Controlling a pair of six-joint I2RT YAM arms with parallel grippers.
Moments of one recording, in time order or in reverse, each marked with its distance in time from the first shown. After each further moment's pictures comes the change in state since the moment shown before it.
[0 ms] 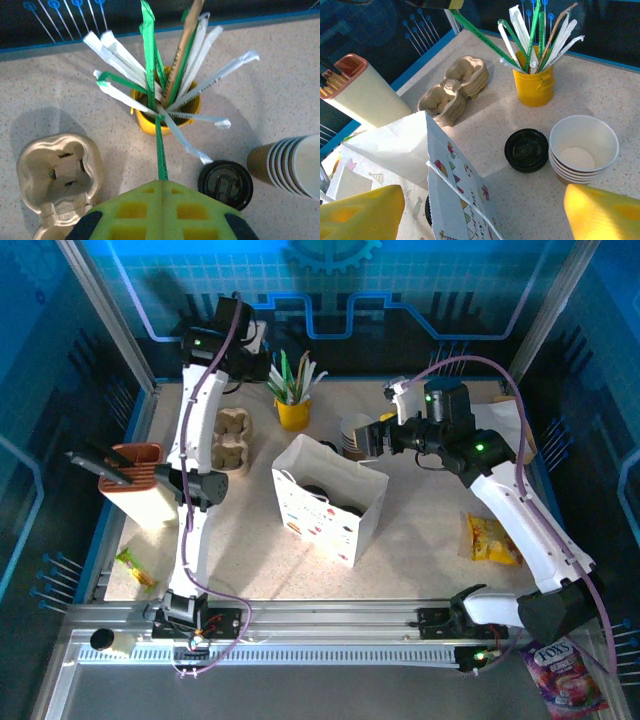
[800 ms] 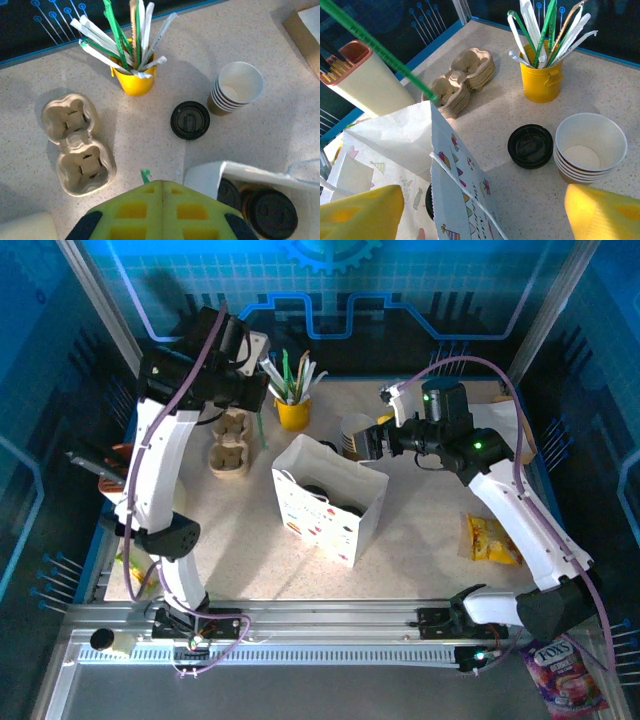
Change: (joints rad) left arm -0.210 -0.566 -0.436 -0.061 -0.117 0.000; right arm 0.000 0.011 0.006 -0.019 -0.037 -0.051
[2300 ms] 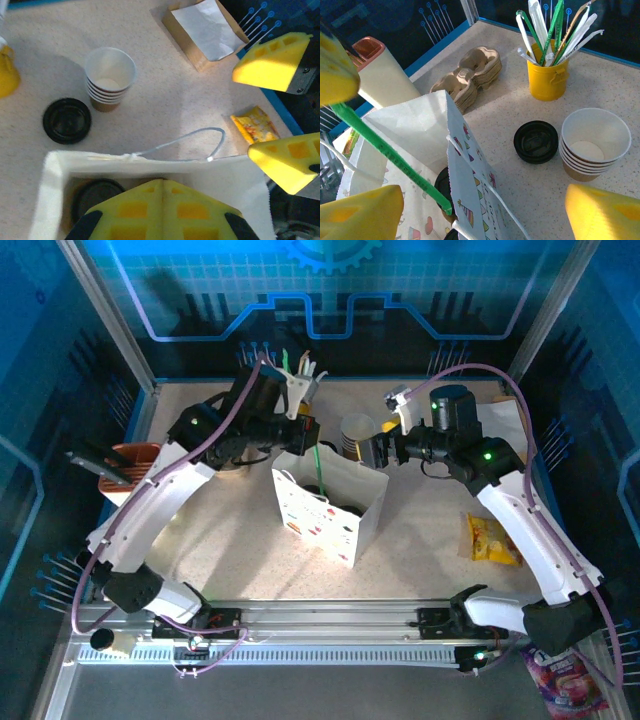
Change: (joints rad) left arm -0.236 -0.338 -0.768 0.591 0.216 -0.244; right arm 0.000 -0.072 -0.042 -0.019 -0.016 -0.008
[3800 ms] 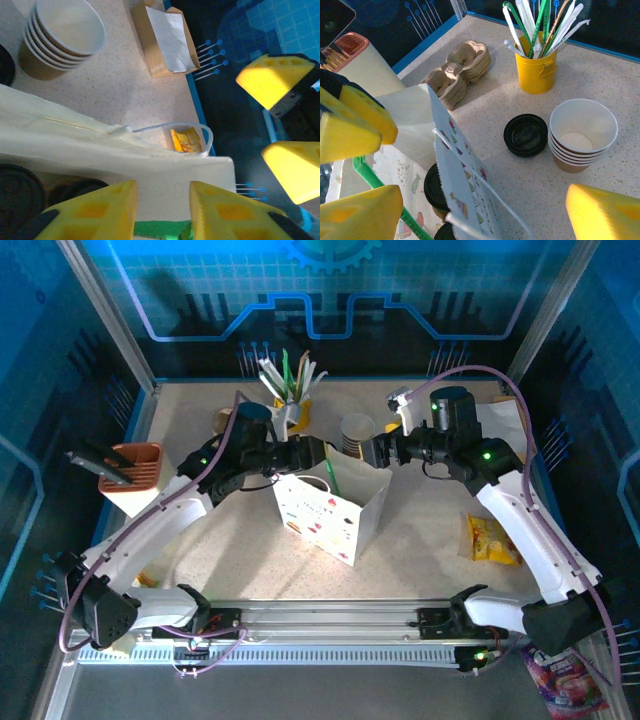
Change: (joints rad) left arm 0.083 -0.195 -0.571 0.549 0.224 -0.424; right arm -0.016 0.001 -0.020 -0.003 0.026 -0.004
